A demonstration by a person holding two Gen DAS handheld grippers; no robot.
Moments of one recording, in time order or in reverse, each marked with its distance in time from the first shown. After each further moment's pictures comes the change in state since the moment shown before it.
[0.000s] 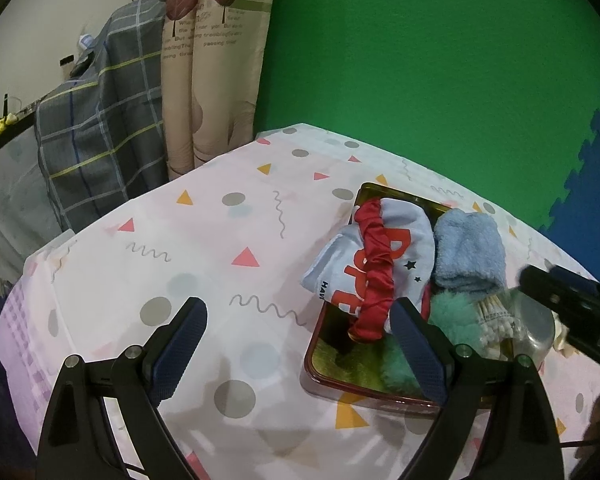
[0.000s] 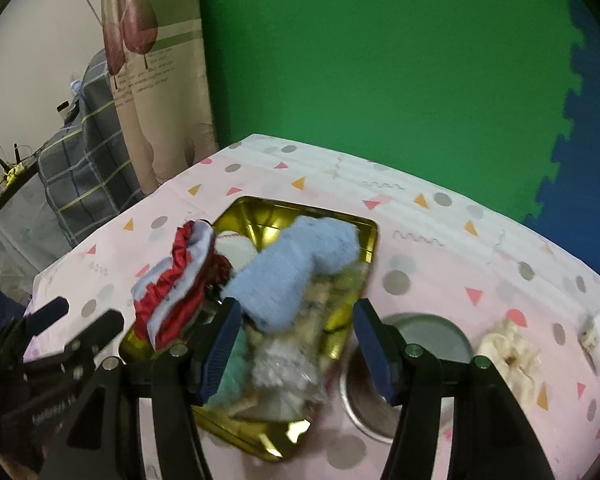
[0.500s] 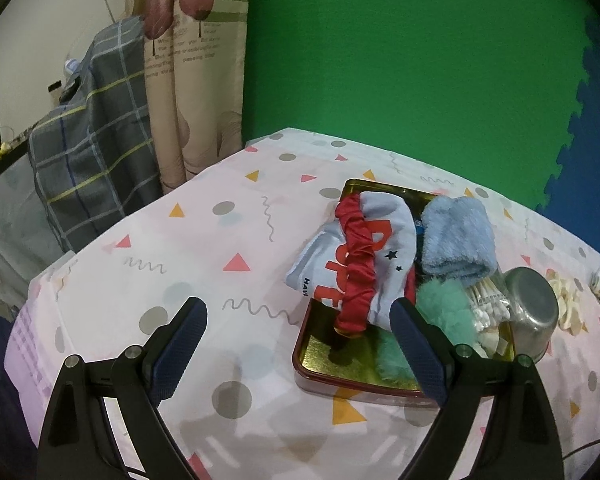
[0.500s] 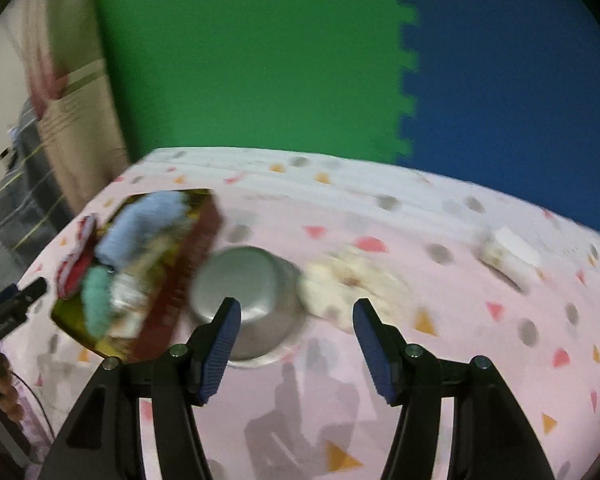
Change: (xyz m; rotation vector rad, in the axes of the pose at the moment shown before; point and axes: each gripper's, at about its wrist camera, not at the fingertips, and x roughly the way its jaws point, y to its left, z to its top) left arm -0.005 -0.017 -0.005 0.098 -0.021 0.012; right arm -0.066 -0.133 -0.081 0.212 -0.007 -0.195
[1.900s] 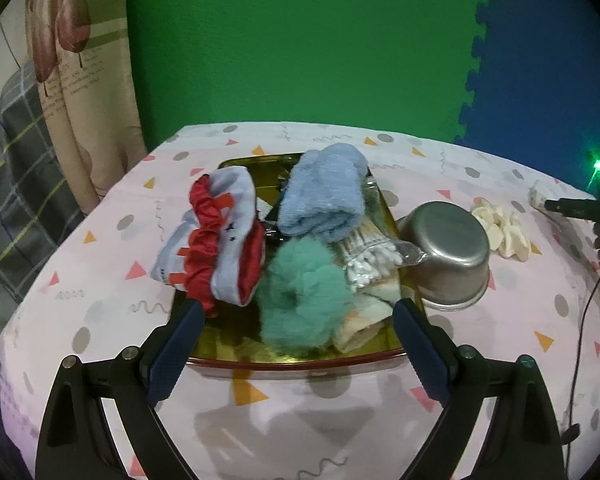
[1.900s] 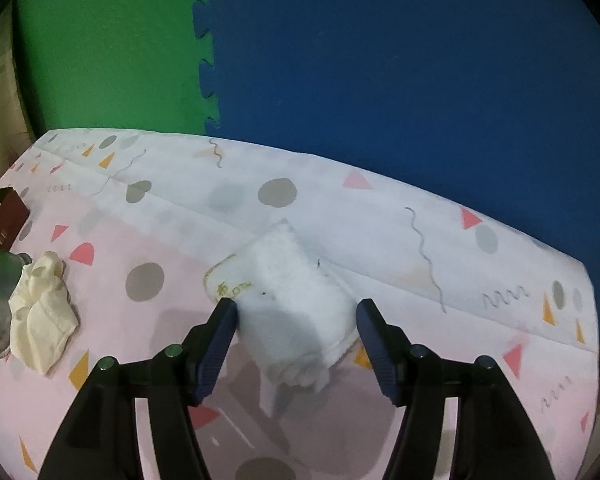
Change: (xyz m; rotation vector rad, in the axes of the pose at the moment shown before) left arm -0.004 -0.076 -0.014 0.241 0.083 -0.204; right arm 0.104 -0.226 0.046 -0.066 0.105 -0.136
